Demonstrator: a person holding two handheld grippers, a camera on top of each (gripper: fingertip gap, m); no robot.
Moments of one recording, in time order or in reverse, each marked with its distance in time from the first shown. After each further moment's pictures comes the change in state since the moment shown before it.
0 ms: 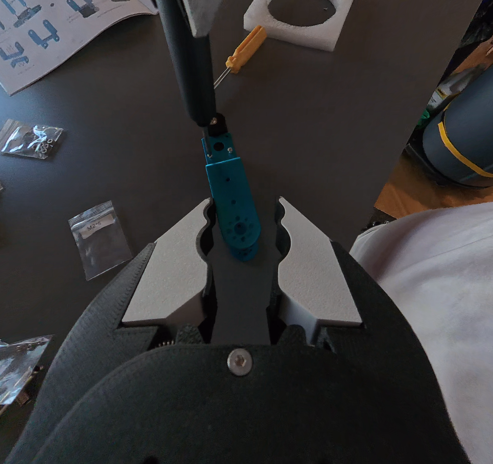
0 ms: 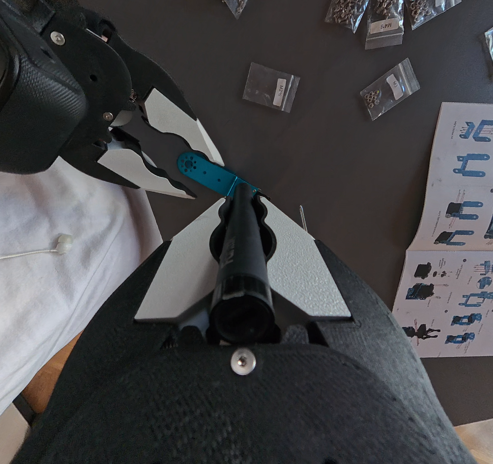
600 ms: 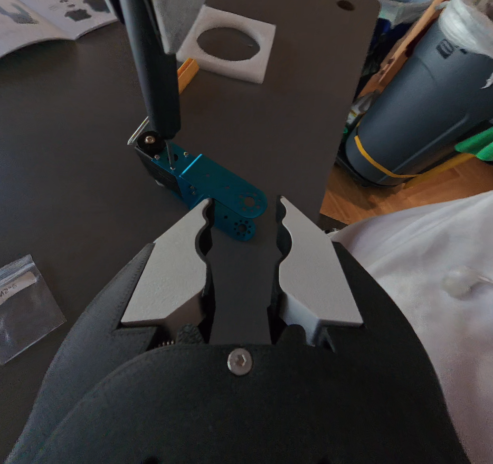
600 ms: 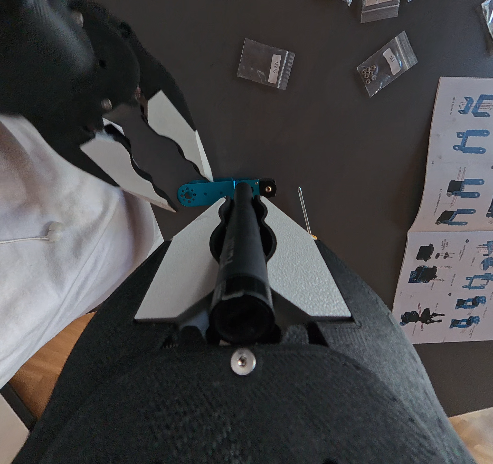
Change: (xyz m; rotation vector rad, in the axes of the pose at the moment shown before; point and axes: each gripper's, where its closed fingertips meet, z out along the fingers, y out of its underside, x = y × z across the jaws) left arm 0.039 -0.020 0.008 0.069 0.248 -0.012; right arm 0.003 0.023 -0.008 0.007 0.016 0.017
